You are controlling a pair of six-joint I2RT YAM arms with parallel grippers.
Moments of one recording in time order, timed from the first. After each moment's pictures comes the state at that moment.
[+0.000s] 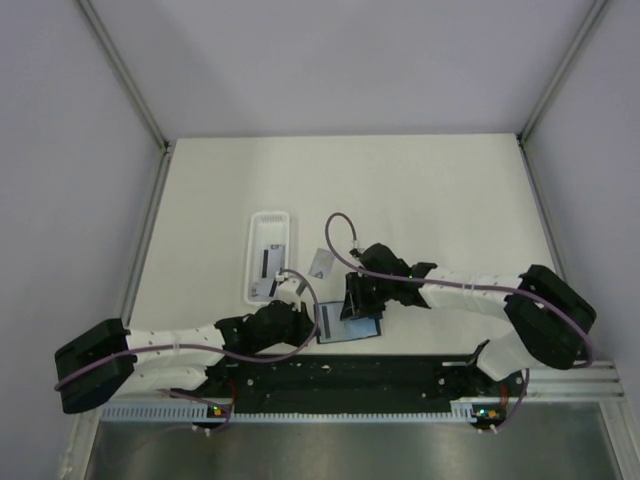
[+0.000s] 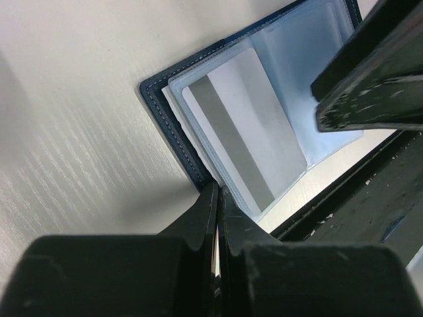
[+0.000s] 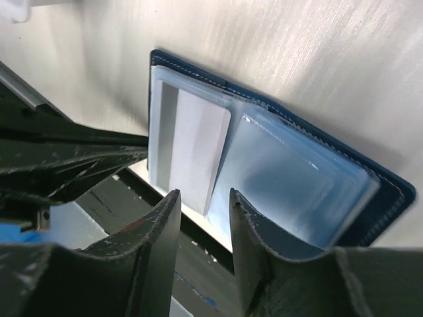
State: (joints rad) left arm -1.09 1.03 0.18 0.22 -0.15 -0.80; right arm 0.89 1.49 0.70 -0.15 -0.30 0.75
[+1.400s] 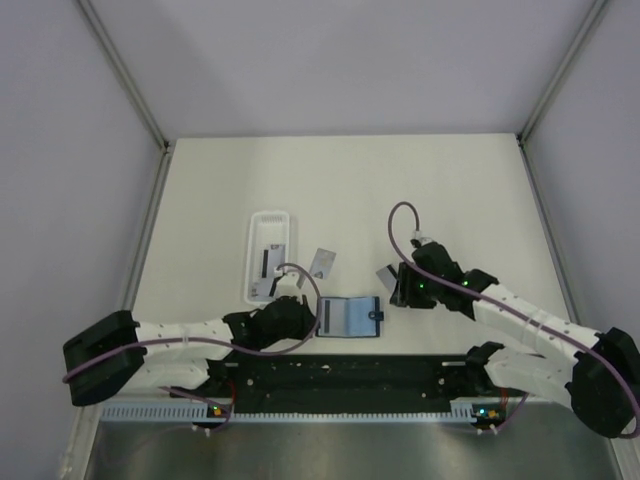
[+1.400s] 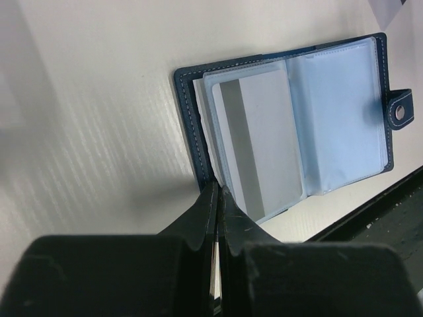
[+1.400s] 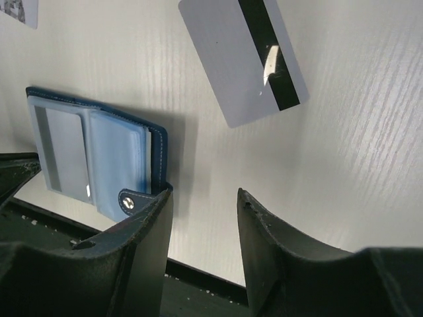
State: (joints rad) left arm -1.10 1.13 0.25 0.19 -0.25 -0.89; right arm 0.66 1.02 0.54 -0.46 -0.02 0.67
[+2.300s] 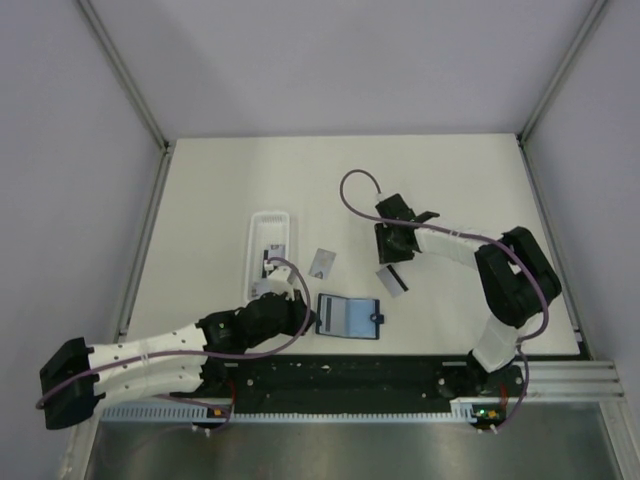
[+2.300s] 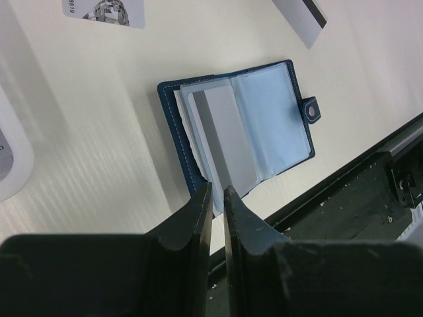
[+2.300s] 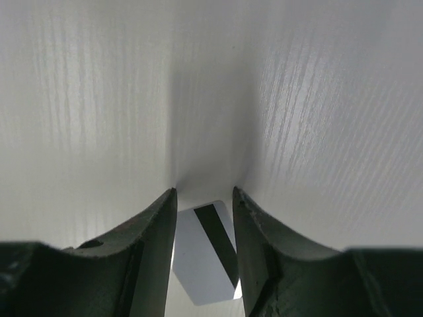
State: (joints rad) left arm -1.11 0.81 0.32 -0.08 -0.26 -0.81; right arm 0.55 1.72 1.04 -0.43 0.11 0.38
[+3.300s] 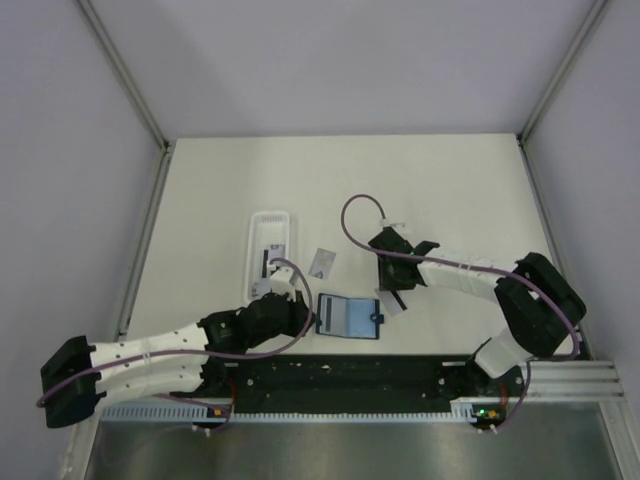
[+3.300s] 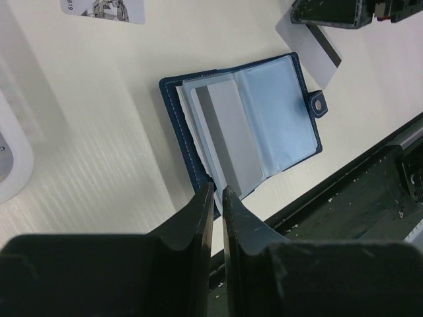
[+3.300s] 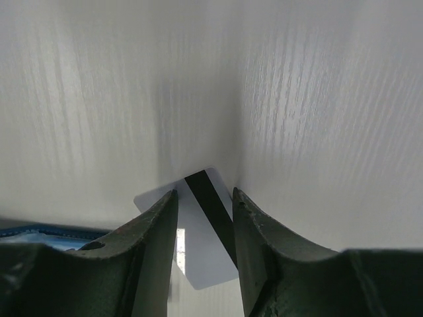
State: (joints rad) left arm -1.11 0.82 0.32 -0.08 -0.26 -0.79; right arm 0.72 1.56 0.83 -0.46 0.26 0.62
